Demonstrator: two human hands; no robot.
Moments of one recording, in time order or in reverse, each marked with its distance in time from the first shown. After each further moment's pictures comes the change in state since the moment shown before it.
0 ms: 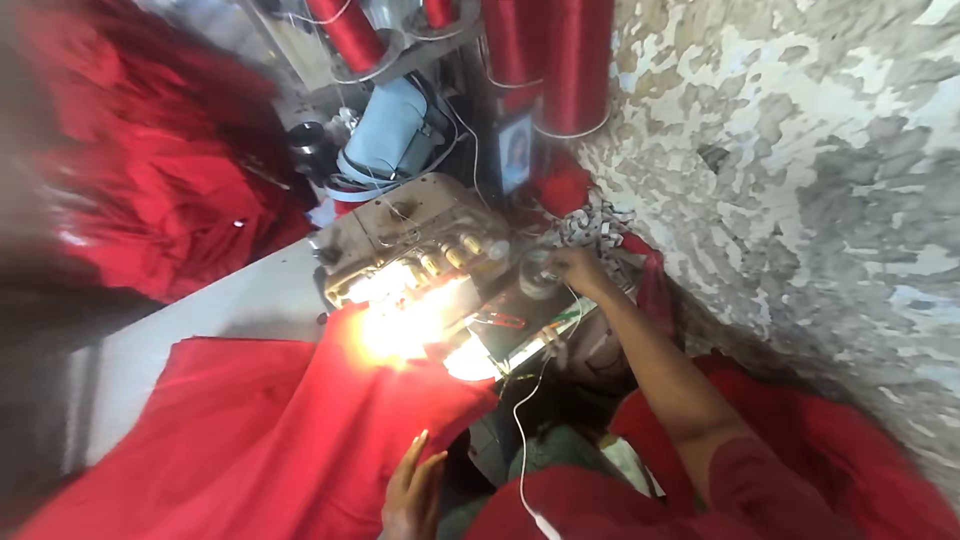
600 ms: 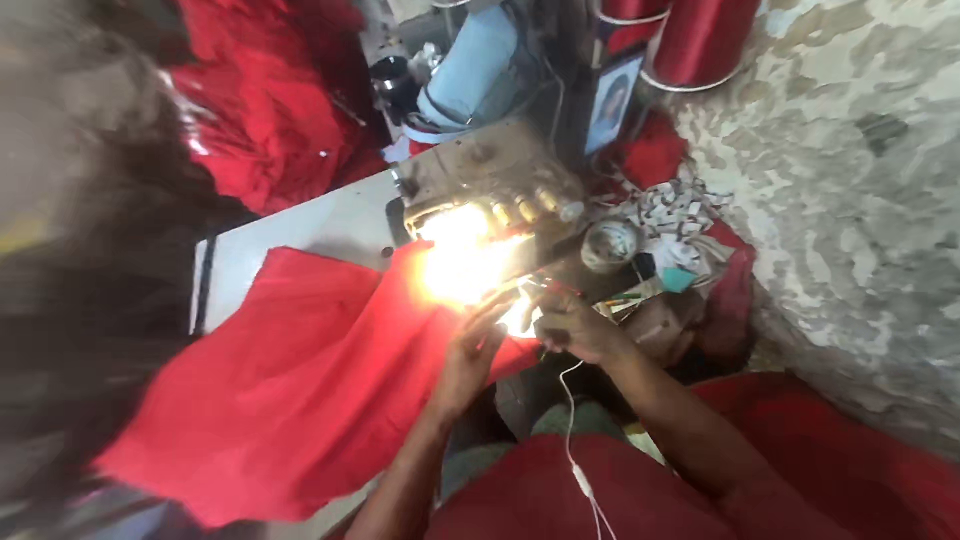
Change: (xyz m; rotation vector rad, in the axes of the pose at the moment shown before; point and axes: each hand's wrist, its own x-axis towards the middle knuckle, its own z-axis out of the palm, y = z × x) left_hand 0.130 0.055 -0.017 -0.454 -0.116 -0.072; right_hand -0.092 -0.085 0.089 1.144 -0.642 -0.063
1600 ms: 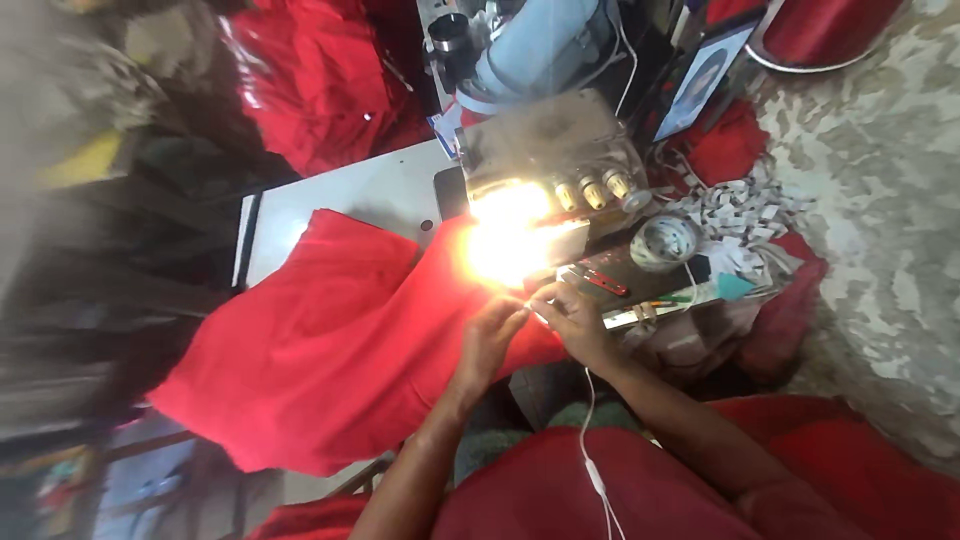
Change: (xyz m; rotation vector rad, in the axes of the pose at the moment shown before) left_hand -0.008 -0.010 -0.016 -0.115 0.098 -0.217; right_hand 0.029 0.031 0.047 -0.735 0.305 -0.431
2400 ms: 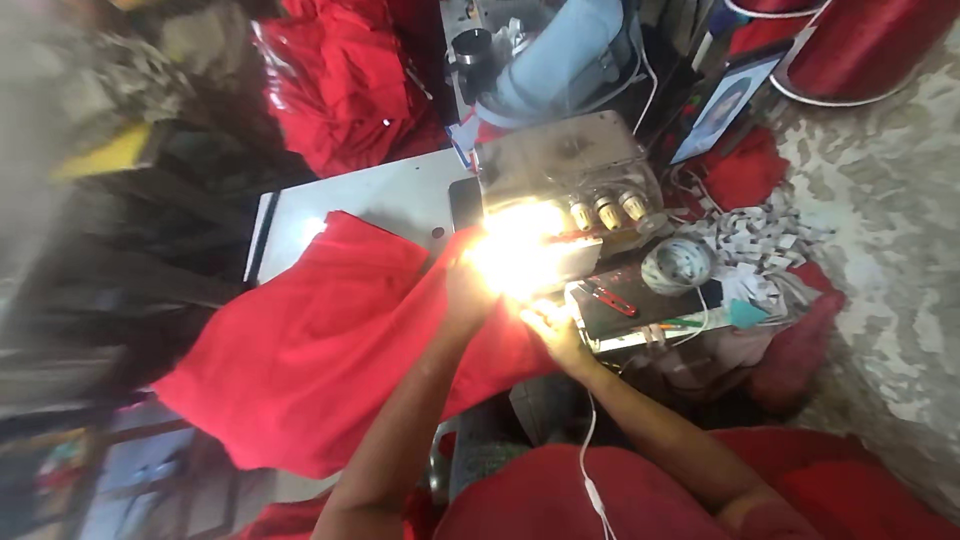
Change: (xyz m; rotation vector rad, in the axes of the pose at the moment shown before) left_hand 0.091 -0.005 -0.031 0.769 0.109 0.092; right_hand 0.011 0.058 0.035 0.009 -0.039 0.237
